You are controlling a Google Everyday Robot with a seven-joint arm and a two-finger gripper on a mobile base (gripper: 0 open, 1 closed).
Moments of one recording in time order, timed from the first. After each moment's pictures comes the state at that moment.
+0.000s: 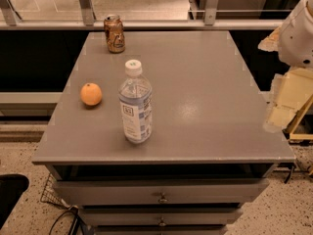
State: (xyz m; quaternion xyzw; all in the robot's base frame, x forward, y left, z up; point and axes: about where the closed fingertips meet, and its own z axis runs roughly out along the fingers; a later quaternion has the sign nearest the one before) arm 0.438 -0.217 0.976 -0.60 0.78 -0.03 0.16
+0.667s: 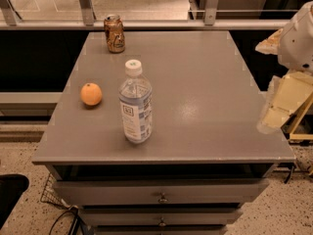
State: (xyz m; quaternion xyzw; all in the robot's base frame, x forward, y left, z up) arm 0.441 -0.210 0.971 -0.60 0.78 -0.01 0.19
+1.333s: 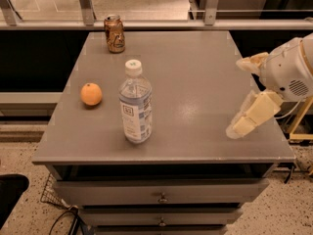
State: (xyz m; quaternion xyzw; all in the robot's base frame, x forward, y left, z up) arm 0.462 -0.177 0.930 -0.55 0.76 0.12 0.32
